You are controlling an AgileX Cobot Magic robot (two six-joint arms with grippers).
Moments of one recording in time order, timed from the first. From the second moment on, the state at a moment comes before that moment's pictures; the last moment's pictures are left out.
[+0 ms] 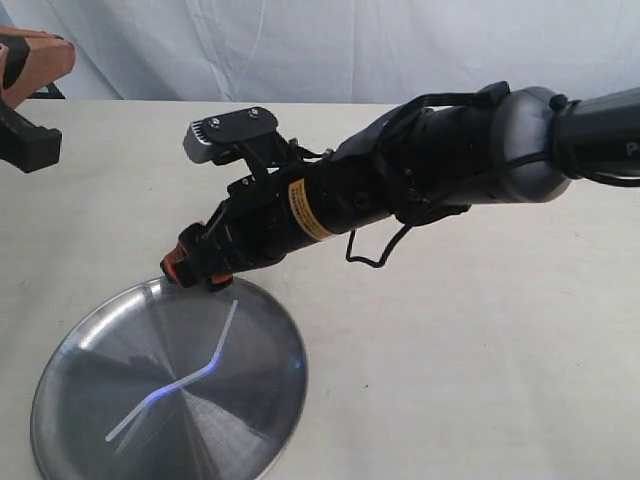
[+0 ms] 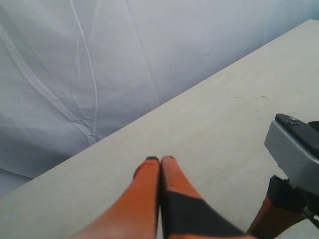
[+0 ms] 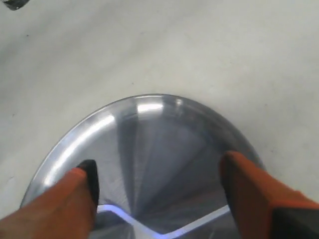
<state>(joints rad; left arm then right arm) -0.28 0.92 -0.72 -0.90 0.29 1.17 0.63 1.87 -1.14 -1.74 -0.47 1.81</state>
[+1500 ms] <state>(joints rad) -0.25 0.63 -0.72 -0.64 0.68 0.62 0.25 0.41 -0.40 -1.67 -0.02 1.86</state>
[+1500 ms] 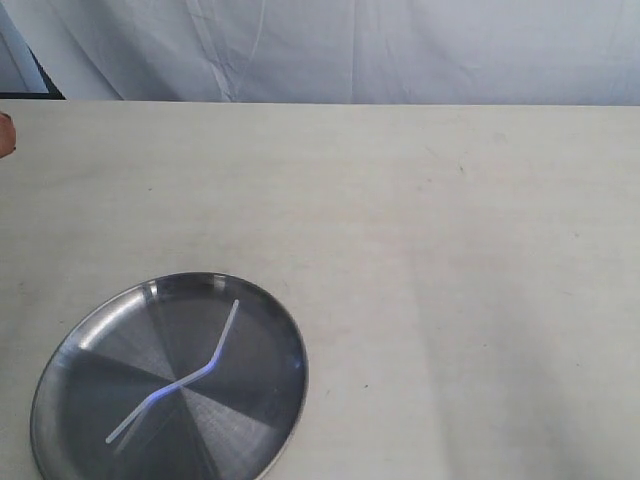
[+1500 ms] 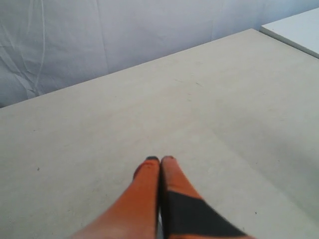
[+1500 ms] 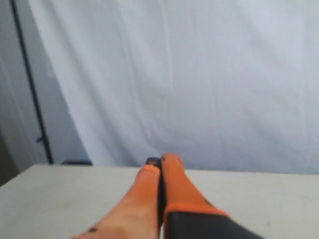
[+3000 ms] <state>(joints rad) -0.25 0.63 -0.72 -0.63 0.68 0.62 0.09 0.01 0.00 0.00 0.29 0.08</state>
